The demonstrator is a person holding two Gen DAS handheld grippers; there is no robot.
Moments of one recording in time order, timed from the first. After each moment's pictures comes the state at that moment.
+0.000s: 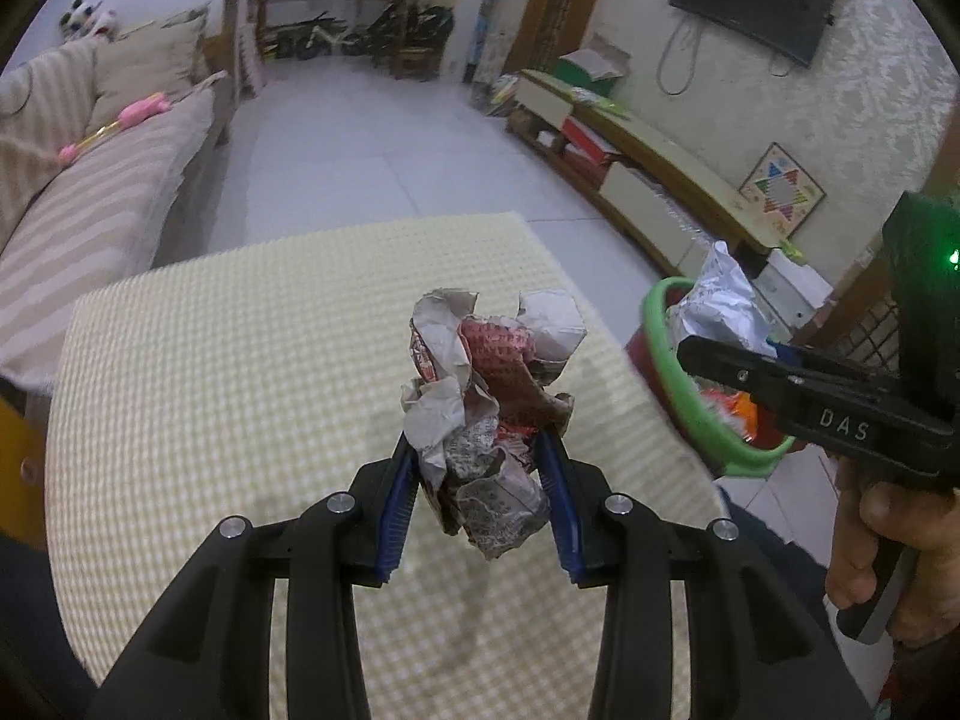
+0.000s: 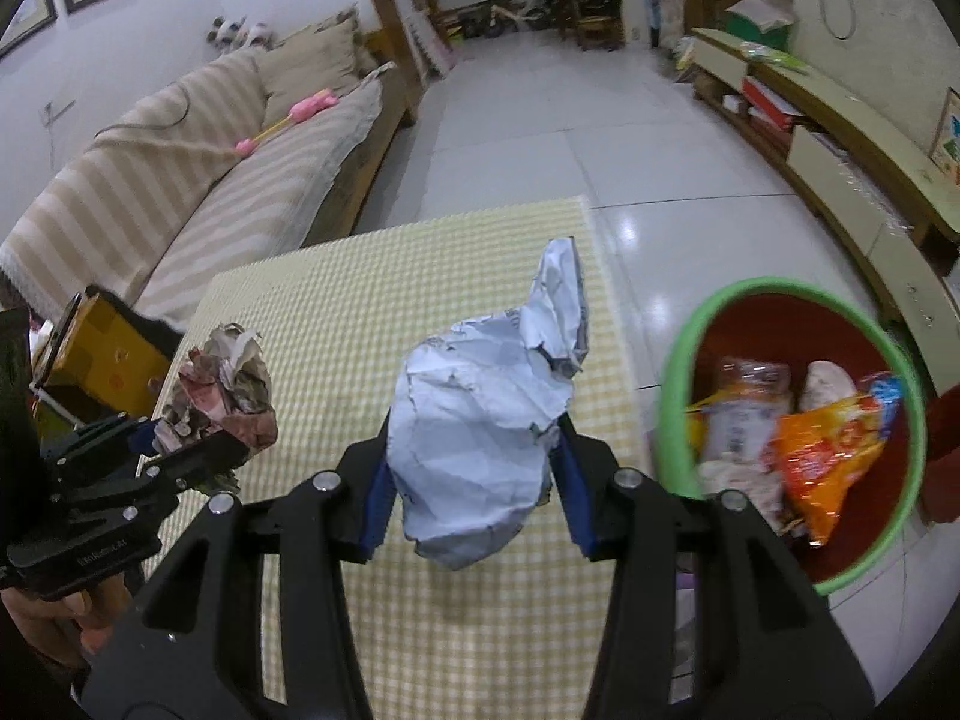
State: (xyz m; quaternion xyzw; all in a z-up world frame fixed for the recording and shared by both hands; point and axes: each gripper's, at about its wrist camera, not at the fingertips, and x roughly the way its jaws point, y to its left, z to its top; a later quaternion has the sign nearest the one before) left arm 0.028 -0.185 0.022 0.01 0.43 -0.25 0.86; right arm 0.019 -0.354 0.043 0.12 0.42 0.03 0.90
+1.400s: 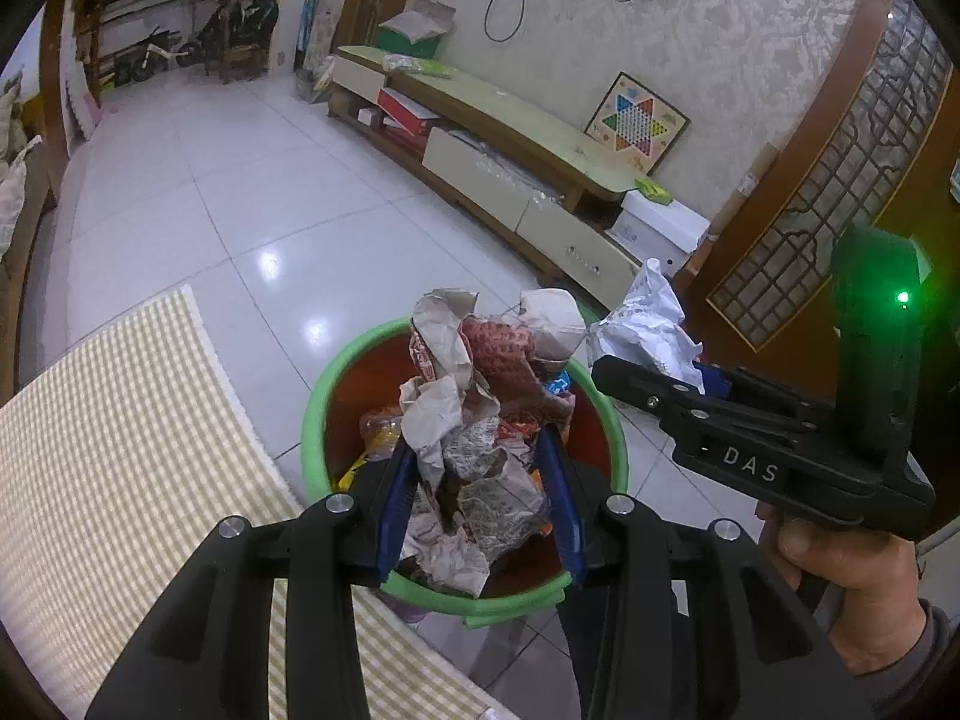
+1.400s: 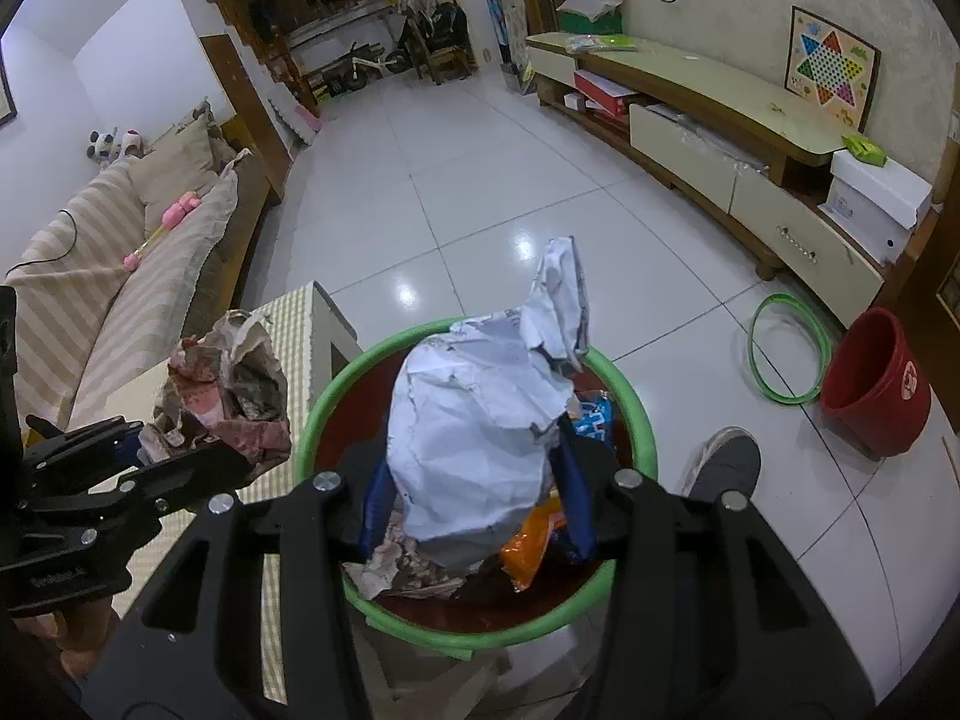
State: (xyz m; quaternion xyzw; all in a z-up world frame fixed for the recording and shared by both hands) left arm 0.031 -0.421 0.038 0.05 0.44 -0.41 0.80; right arm -0.025 -0.557 0.042 0.19 0.39 -0.09 0.90
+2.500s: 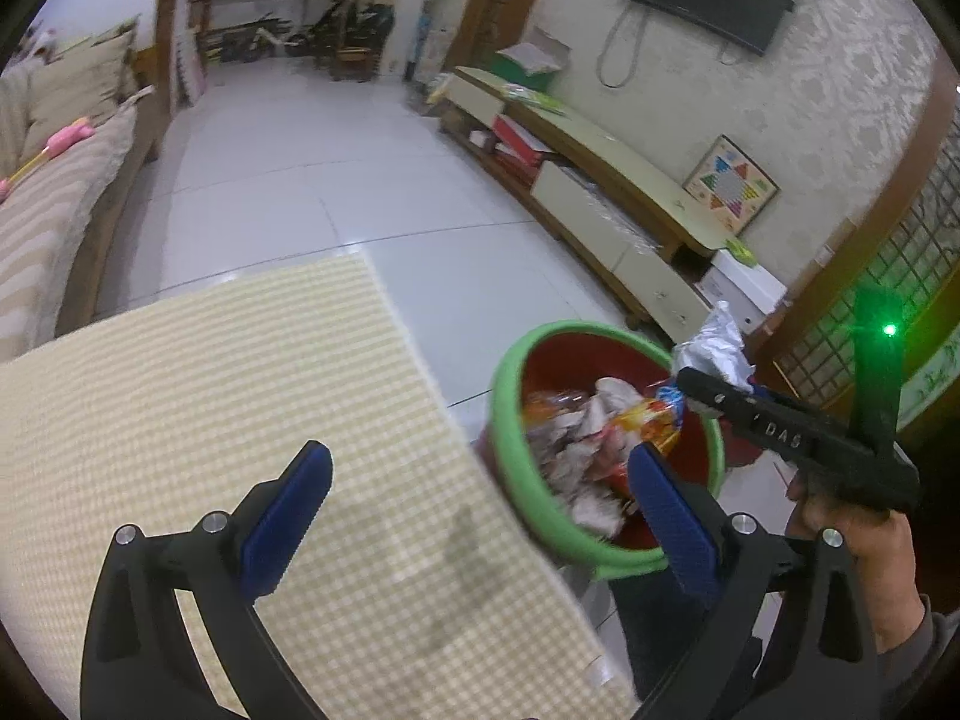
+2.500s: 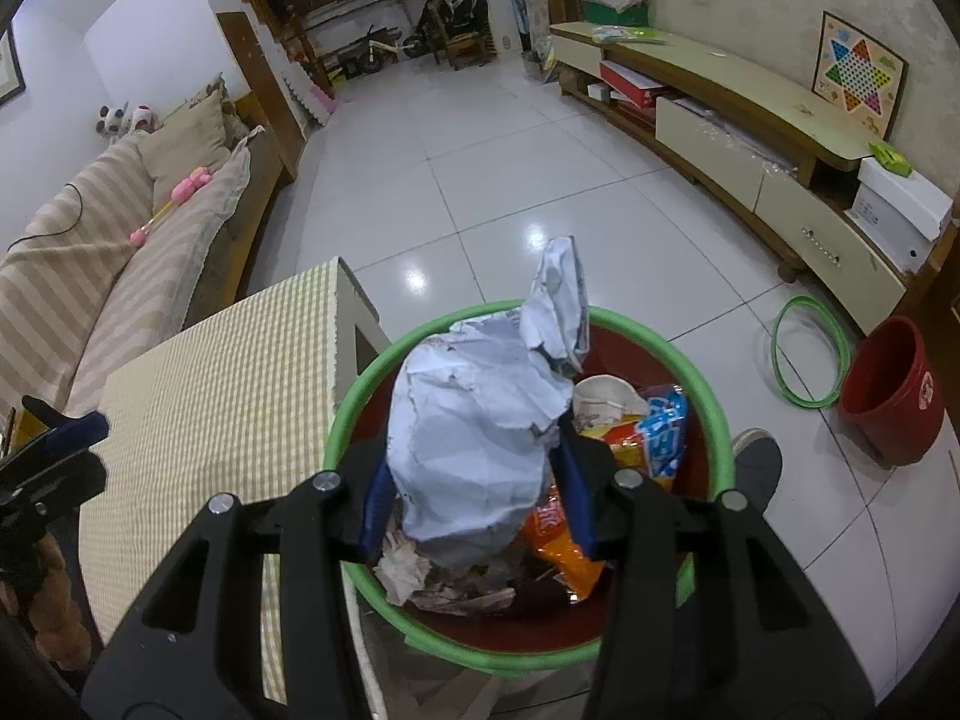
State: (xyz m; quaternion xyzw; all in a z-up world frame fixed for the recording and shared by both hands) left arm 0.050 -0.301 0.045 0.00 0.44 -0.30 0.85; right arm 0.003 -0.513 0.027 0.17 0.40 -0.08 0.90
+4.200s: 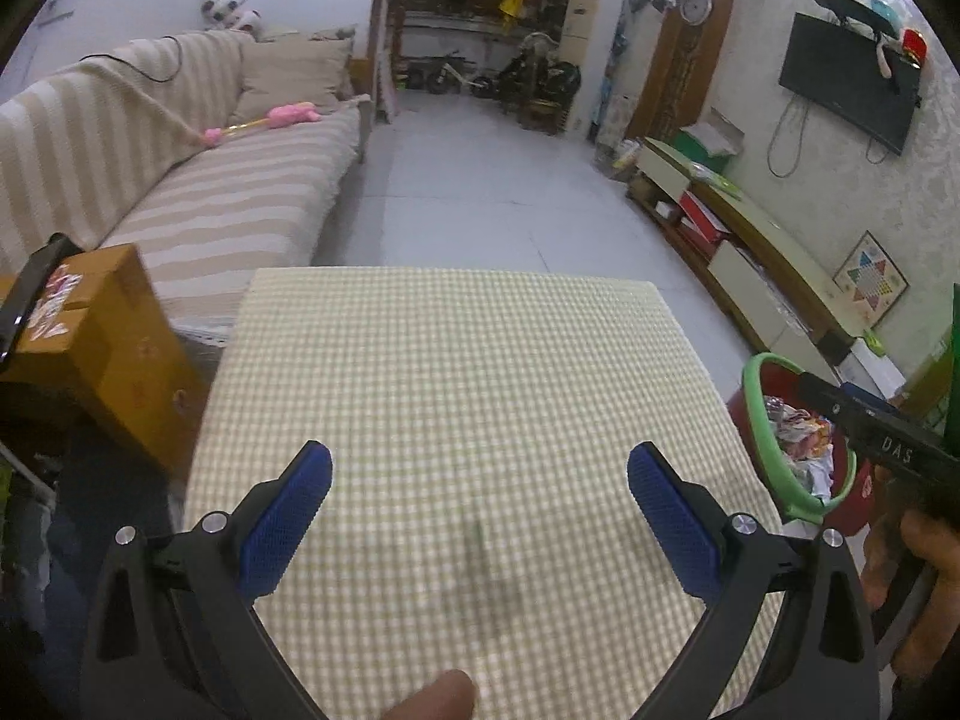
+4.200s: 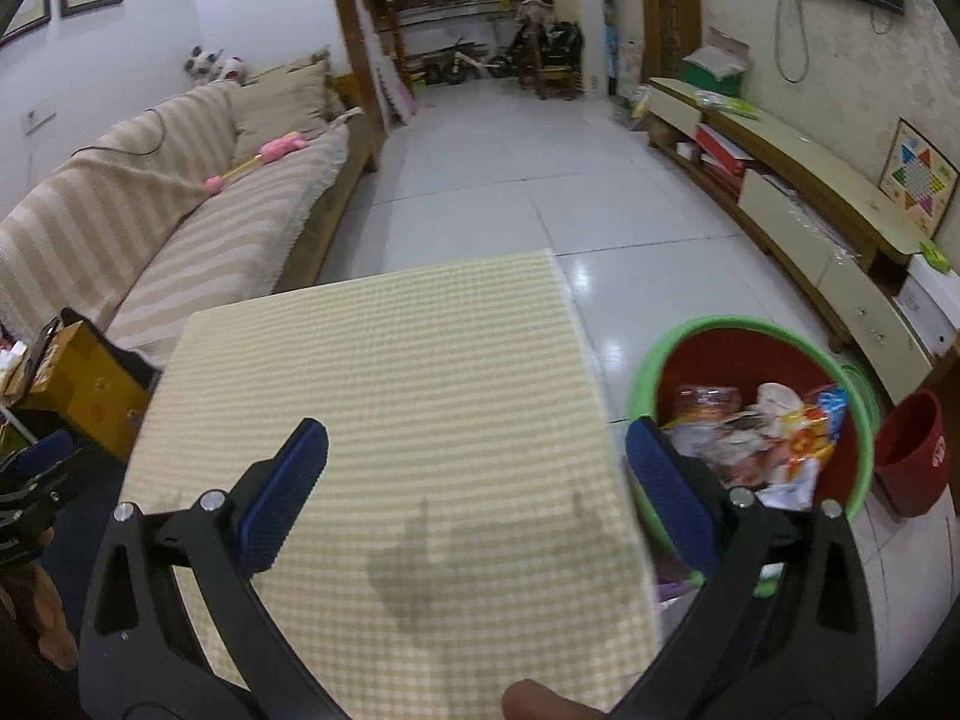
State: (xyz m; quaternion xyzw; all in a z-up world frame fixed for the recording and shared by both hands) left arm 0.000 -0.064 0.055 -0.03 0.39 -0.10 0.91; right arm 0.000 -0.294 0.070 0.09 0.37 -0.01 0.92
